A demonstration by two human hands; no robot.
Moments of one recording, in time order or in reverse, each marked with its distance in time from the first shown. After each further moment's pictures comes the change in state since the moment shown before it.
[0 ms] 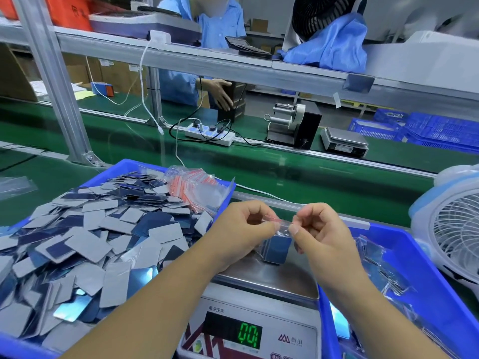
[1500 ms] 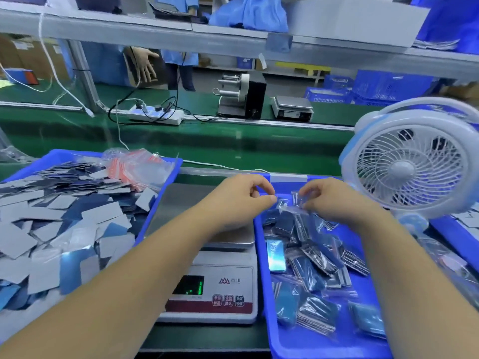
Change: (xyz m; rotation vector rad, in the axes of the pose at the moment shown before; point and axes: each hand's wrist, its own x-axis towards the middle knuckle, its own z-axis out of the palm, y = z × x) left_hand 0.022 0.008 0.085 0.606 -0.202 0.025; right_hand 0.004 0.000 -0.145 -0.839 -0.073 0.502
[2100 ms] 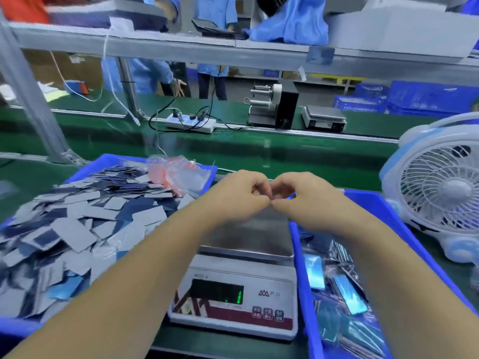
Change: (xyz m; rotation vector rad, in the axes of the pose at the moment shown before) left_hand -0.018 -0.014 -0.060 0.129 0.070 -0.044; right_hand -0.035 -0.119 0.039 -0.039 -0.027 -0.414
